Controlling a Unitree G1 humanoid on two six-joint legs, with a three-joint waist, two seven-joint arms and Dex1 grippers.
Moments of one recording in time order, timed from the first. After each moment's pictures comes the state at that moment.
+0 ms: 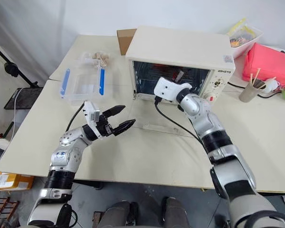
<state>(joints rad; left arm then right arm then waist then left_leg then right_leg) -0.46 0.27 0.09 0.16 -0.41 0.19 -0.85 -1.01 -0.40 0.31 0.71 -0.48 -0.25 0.15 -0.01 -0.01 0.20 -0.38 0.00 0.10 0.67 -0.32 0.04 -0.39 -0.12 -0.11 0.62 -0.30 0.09</state>
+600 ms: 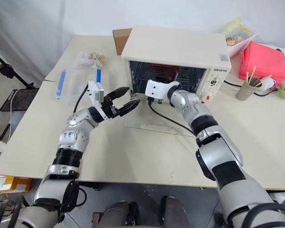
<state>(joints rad) -0.80 0.25 0.09 0.54 -0.39 0.06 -0.88 -1.22 -0.32 0.42 1.11 -0.59 -0.33 0.15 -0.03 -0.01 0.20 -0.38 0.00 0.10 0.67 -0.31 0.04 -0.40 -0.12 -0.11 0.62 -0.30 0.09</state>
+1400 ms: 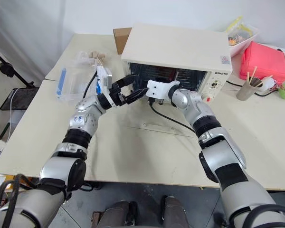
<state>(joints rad) -1.06 0.21 0.11 0.89 -0.37 -0.07 -0.95 -1.17 -0.35 0.39 0.99 -0.56 -0.28 0.22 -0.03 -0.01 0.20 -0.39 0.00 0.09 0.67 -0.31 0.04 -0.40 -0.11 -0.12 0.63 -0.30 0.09</state>
